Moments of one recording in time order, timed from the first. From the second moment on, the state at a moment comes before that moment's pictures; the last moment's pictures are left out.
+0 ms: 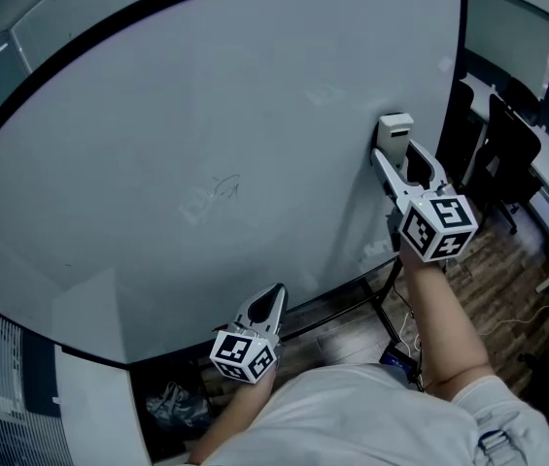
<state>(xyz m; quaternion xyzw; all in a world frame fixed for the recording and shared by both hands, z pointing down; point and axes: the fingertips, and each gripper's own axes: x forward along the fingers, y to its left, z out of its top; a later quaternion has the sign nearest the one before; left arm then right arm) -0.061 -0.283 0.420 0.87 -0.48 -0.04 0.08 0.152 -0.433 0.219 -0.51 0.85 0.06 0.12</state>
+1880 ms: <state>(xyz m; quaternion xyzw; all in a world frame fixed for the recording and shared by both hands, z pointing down) -0.210 -0.203 0.432 0.86 -0.50 -0.04 0.09 -0.154 -0.293 0.206 -0.39 0.91 0.14 0.11</state>
